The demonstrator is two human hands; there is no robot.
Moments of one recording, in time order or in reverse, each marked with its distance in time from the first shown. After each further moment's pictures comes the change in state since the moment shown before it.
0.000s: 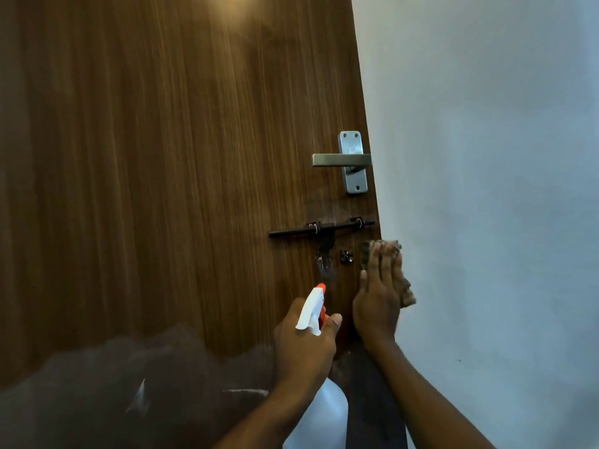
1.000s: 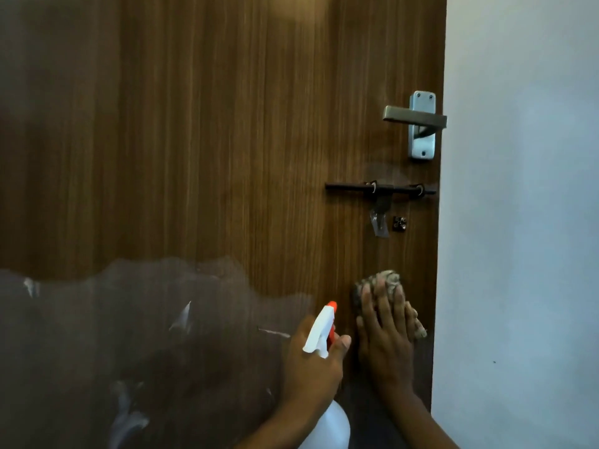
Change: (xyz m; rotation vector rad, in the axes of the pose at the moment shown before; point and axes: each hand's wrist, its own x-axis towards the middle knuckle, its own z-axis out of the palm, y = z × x) left_hand -0.032 -0.103 -0.011 -0.119 0.007 -0.143; right_hand -0.128 0.024 0.003 -0.180 -0.133 -0.469
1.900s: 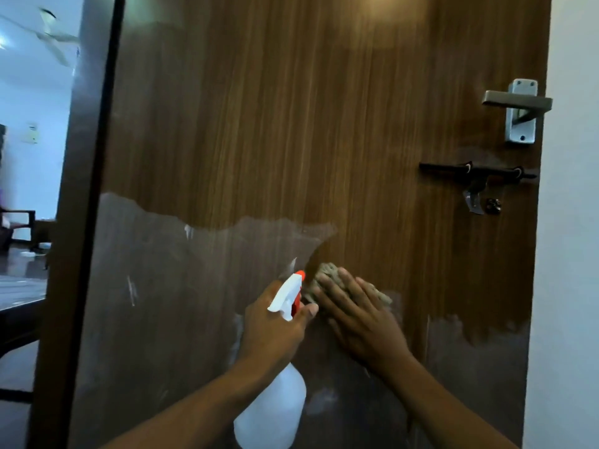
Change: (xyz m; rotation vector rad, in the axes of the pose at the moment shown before) left_hand -0.050 -0.046 -0.168 0.194 0.287 0.190; right_hand -0.013 -0.139 0.024 -0.016 -0.095 -0.703
